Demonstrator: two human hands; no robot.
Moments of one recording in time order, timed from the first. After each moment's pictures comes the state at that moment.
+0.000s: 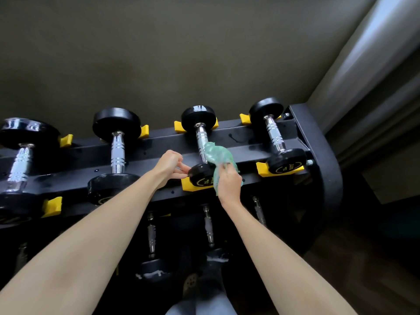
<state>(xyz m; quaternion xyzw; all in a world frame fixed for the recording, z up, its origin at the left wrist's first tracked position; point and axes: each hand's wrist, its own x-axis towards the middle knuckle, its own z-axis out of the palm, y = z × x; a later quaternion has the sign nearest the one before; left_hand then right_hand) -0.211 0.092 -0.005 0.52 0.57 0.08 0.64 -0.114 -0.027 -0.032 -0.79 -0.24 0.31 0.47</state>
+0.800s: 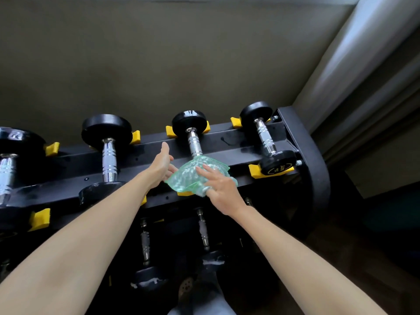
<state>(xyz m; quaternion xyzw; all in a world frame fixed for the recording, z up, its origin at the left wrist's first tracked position) -0.207 0.111 -0.015 0.50 0.59 0.06 0.63 -0.099 -0.045 -0.035 -0.70 -0.55 0.28 0.36</state>
